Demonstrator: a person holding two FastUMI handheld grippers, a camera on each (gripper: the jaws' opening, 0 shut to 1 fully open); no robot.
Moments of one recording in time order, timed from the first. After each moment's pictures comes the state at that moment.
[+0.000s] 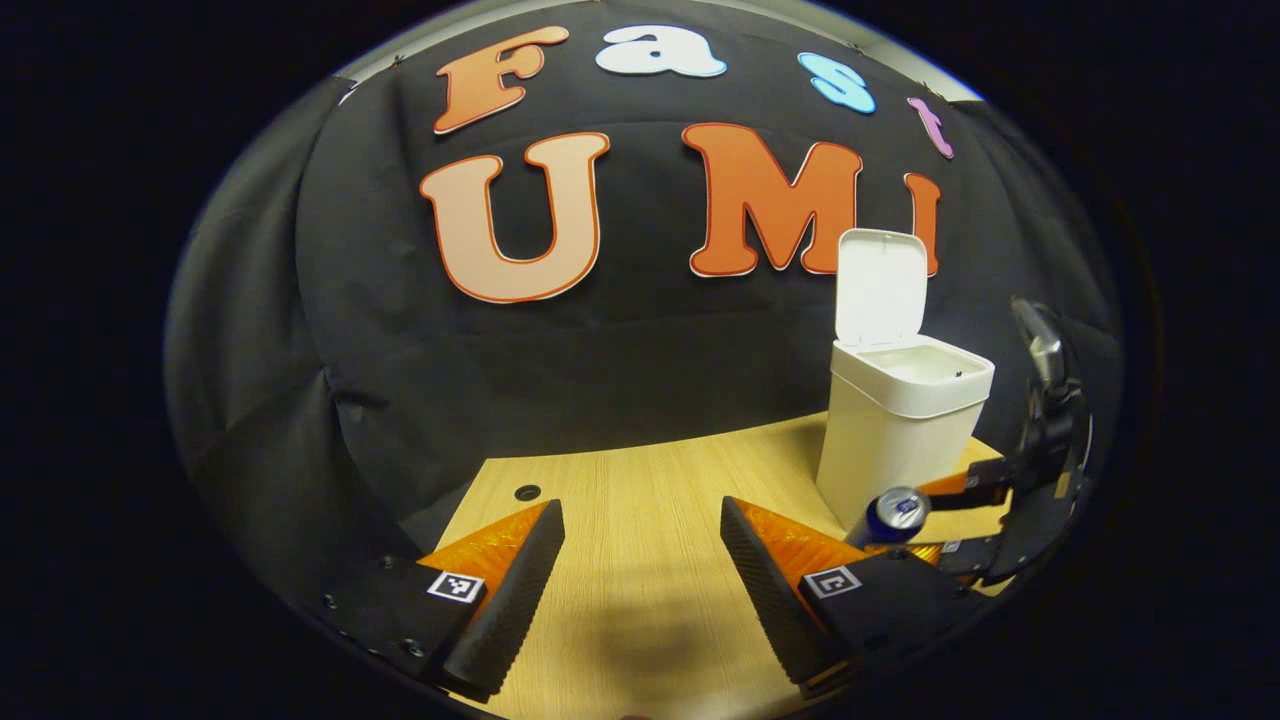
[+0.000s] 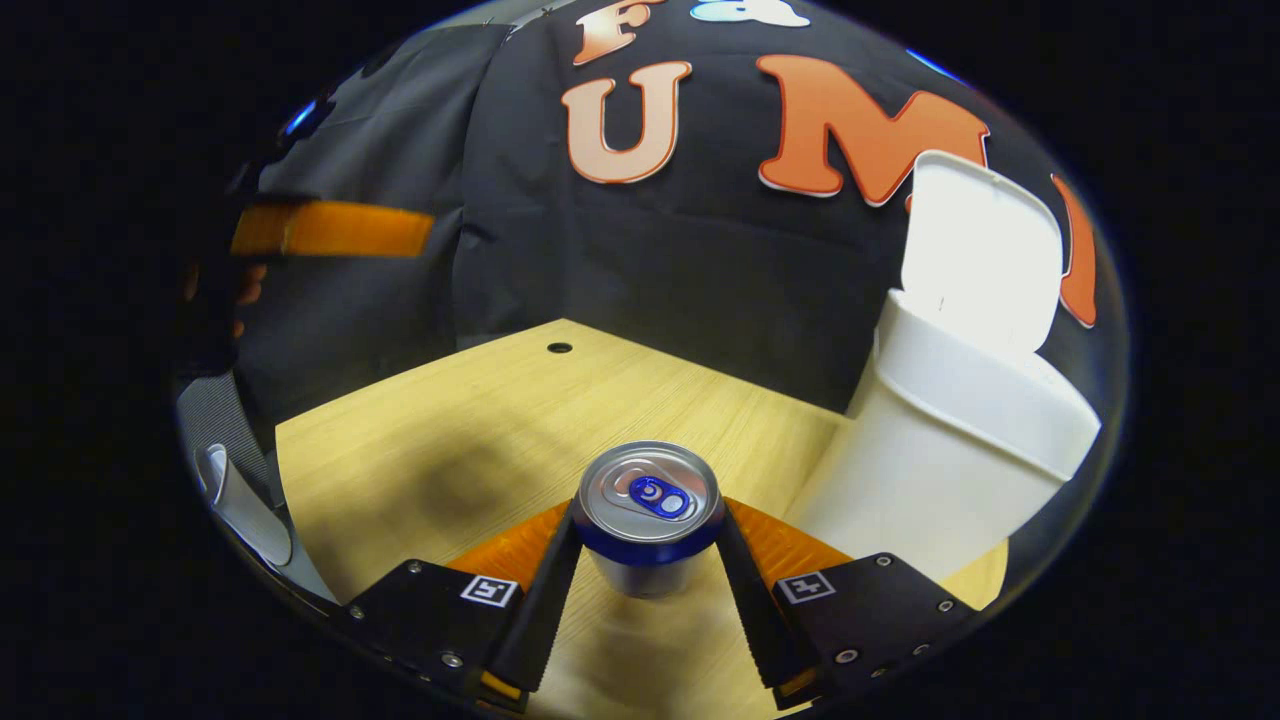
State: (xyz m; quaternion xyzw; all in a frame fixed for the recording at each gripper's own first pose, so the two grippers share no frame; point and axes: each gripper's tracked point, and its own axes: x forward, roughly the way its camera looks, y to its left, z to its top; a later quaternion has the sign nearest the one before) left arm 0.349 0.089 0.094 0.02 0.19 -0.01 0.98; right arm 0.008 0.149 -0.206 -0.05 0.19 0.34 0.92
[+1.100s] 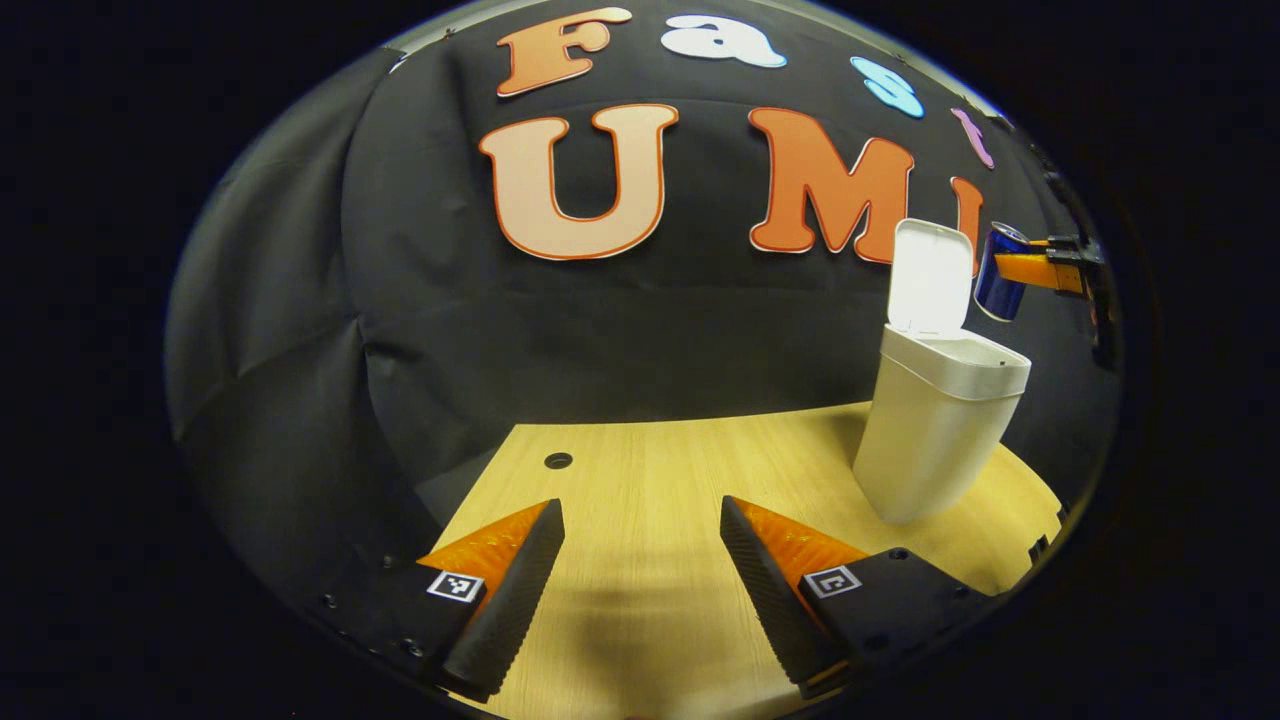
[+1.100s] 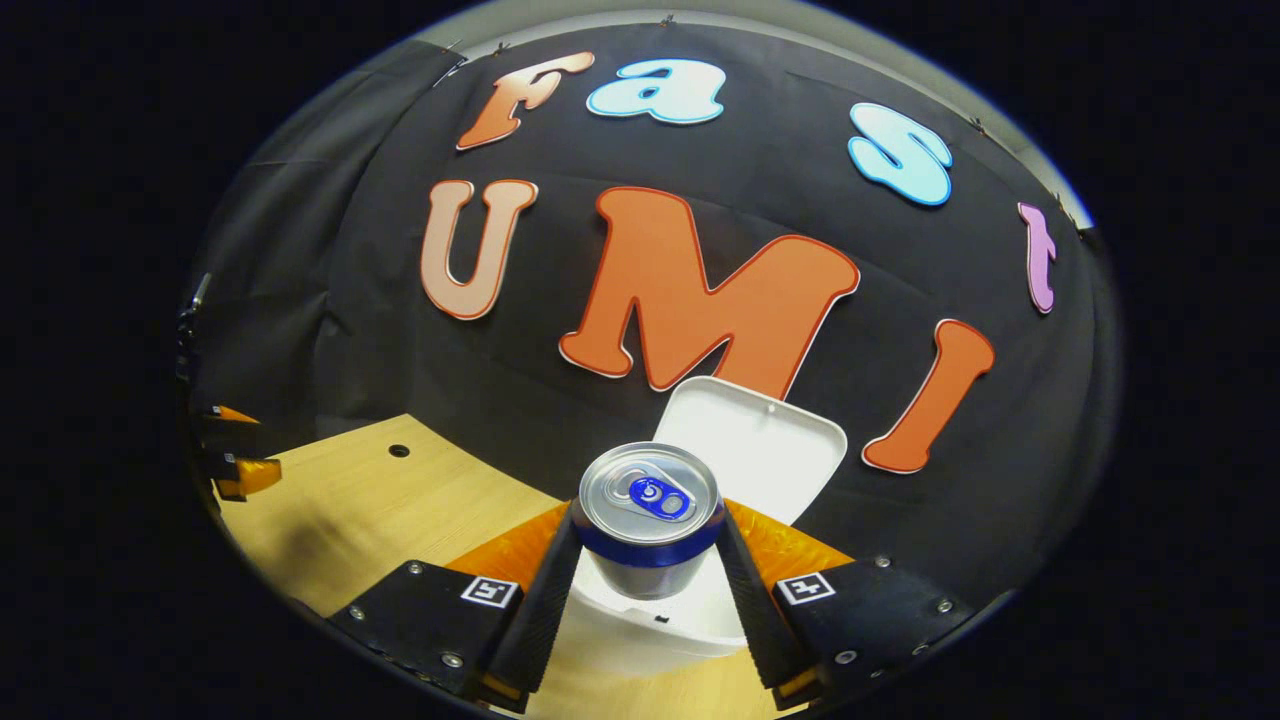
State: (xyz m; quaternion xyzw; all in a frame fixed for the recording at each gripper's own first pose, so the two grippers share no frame) left arm 0.334 0.144 0.058 -0.02 0.21 0.04 0.98; right arm 0.123 0.009 -0.013 -0.10 0.07 0.16 0.98
